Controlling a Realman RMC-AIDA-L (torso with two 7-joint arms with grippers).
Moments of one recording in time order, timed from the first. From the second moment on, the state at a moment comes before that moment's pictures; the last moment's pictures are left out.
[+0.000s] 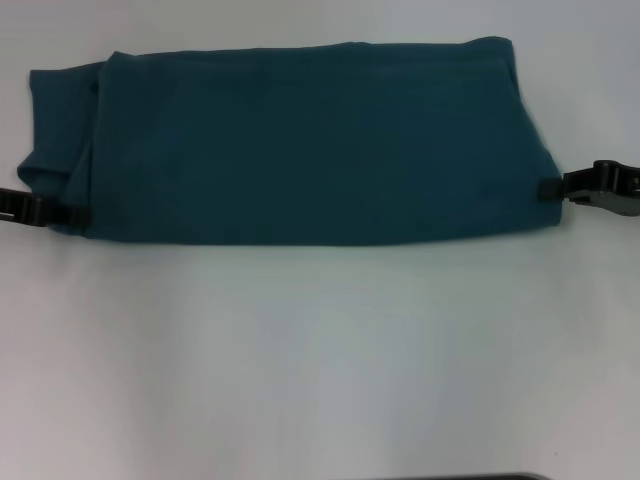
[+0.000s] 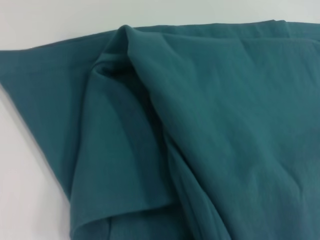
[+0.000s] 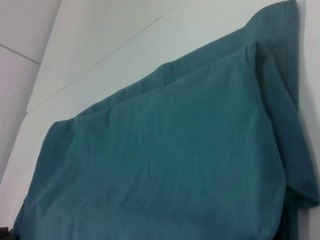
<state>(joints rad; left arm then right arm) -0.56 -2.00 -2.48 -0.85 -0.60 1.46 -2.13 0.49 1.97 -0.50 -0.57 -2.29 -1.44 2.20</state>
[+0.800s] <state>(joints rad) -0.54 -1.98 -2.49 -0.86 -0.60 1.51 -2.12 0.46 1.97 -0.50 -0.57 -2.29 -1.45 2.18</state>
